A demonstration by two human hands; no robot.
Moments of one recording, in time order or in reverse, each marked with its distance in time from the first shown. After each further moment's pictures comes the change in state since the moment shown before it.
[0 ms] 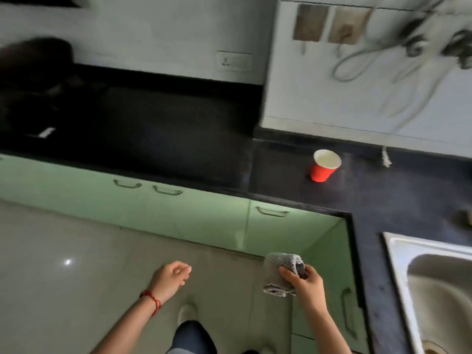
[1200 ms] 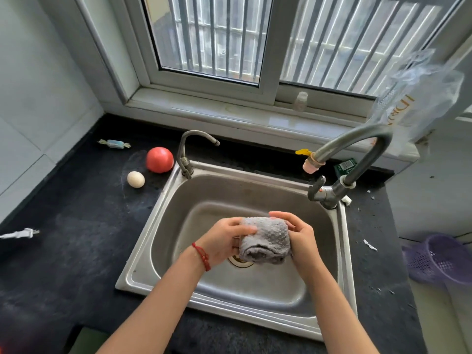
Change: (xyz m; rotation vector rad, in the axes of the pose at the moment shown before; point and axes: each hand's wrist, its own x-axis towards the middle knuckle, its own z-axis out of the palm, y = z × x) left_hand -0.161 0.296 0.486 0.557 -1.764 0.172; right_hand -0.090 0.058 -0.329 0.840 1.078 -0.141
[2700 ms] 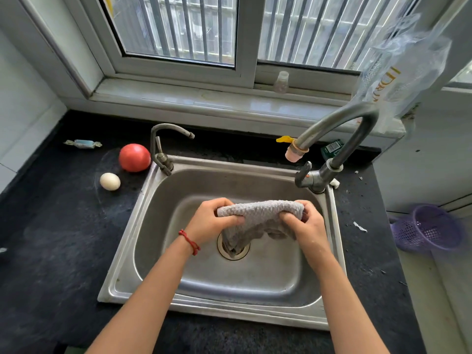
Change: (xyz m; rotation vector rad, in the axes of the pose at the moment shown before) left_hand 0.027 0.013 -0.011 0.646 0.190 0.338; right_hand 0.006 -0.003 -0.035 -0.233 0.233 -0.011
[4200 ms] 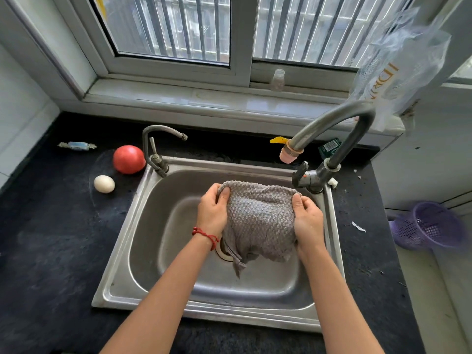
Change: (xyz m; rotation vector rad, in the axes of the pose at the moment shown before) left_hand 0.026 0.002 0.029 -0.104 0.413 -0.031; right_hand 0.020 -0.003 0.010 0.160 0.223 0.109
